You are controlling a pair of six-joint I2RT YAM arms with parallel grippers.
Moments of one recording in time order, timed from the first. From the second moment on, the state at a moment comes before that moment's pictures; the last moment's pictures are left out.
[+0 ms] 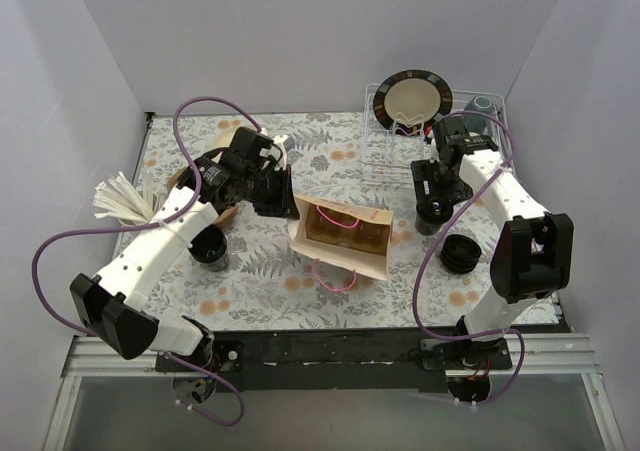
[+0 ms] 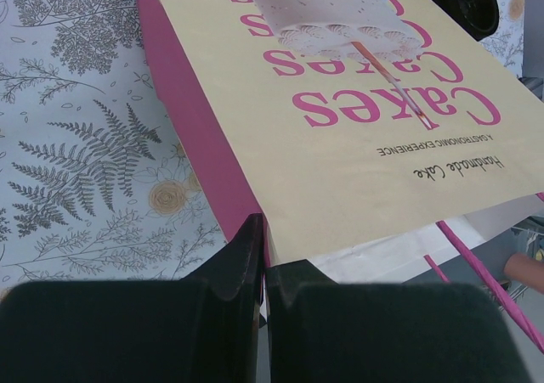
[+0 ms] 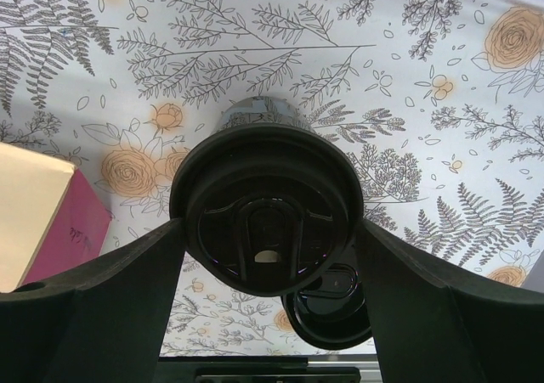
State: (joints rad) left arm -0.59 1.37 1.46 -0.97 0.26 -0.47; right arm 0.19 1.66 1.40 -0.96 0.07 0.05
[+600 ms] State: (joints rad) left arm -0.59 1.39 1.49 -1.00 0.26 -0.49; right arm 0.18 1.66 1.43 -0.99 0.06 0.05
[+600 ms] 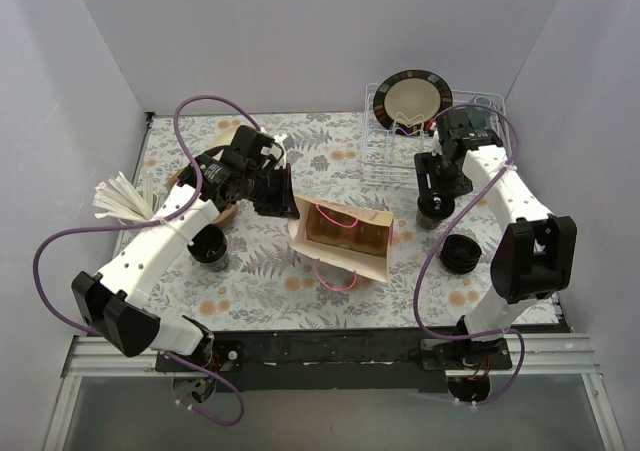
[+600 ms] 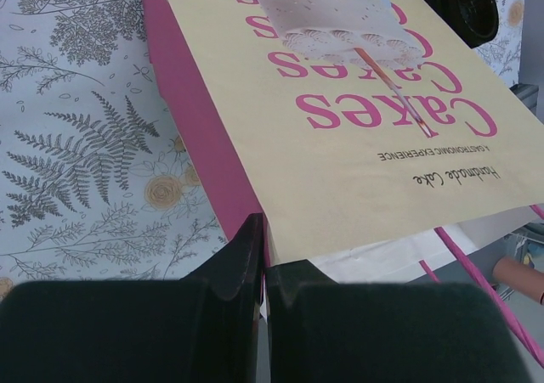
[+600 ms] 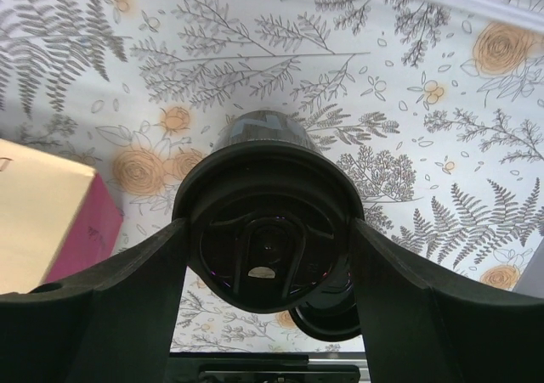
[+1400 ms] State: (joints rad) left arm -0.58 1.53 1.66 -1.11 0.19 -0.59; right arm 0.43 1.34 2.03 -1.24 -0.12 0.05
